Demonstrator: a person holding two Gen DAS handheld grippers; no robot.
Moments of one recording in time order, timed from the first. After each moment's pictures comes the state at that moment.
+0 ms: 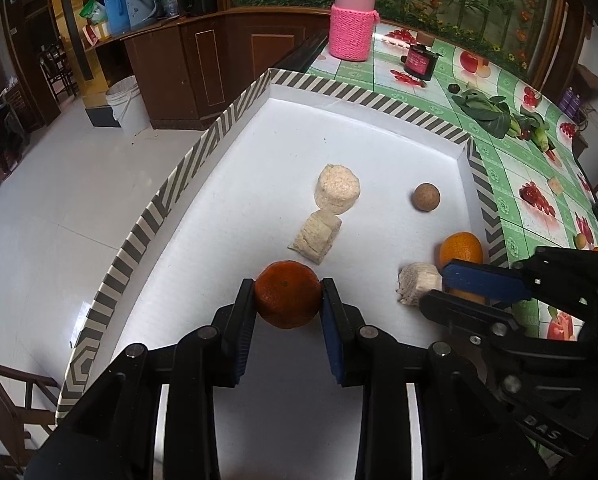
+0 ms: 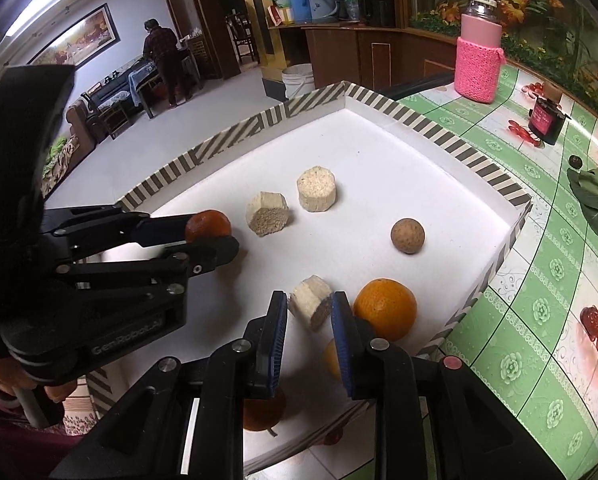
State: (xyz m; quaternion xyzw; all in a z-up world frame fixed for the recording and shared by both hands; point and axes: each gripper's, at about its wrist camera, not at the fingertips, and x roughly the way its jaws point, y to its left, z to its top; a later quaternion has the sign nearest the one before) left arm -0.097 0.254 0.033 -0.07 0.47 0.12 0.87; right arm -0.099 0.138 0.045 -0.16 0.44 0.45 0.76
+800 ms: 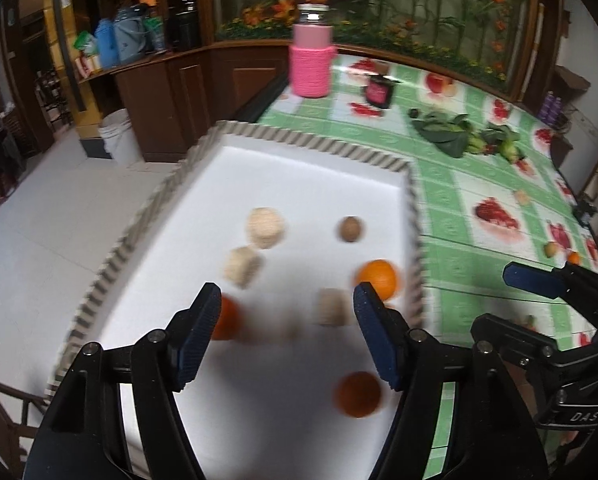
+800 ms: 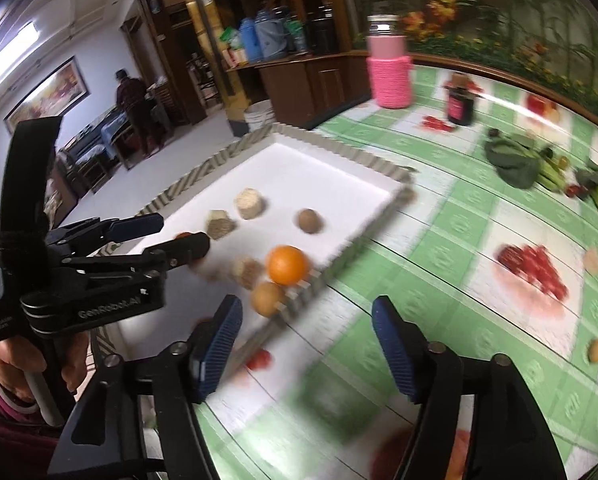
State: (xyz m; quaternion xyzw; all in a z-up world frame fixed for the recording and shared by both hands) left arm -0.096 0.197 0.065 -0.06 0.42 0.09 0.90; right arm -0.094 0.029 0.075 -0.07 0.43 0.38 0.82
